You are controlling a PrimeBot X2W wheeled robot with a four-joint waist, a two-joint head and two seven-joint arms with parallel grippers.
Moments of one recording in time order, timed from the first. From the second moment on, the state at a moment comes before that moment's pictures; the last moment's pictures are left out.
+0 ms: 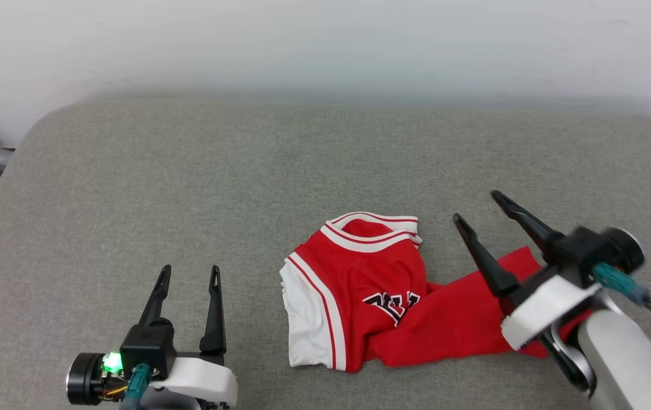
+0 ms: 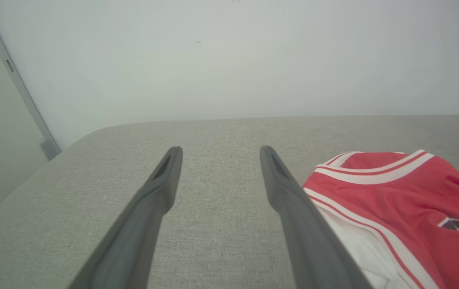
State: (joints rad) left arm -0.01 0.06 -0.10 0.09 -0.04 0.08 -0.26; right arm -0.44 -0.39 0.54 0.33 0.38 0.13 -0.26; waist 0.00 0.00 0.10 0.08
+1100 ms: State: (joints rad) left arm -0.65 0.50 -0.52 0.16 -0.46 -0.13 0.19; right arm 0.00 -0.13 0.03 -0.01 0.02 0.13 -0.25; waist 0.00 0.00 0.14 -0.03
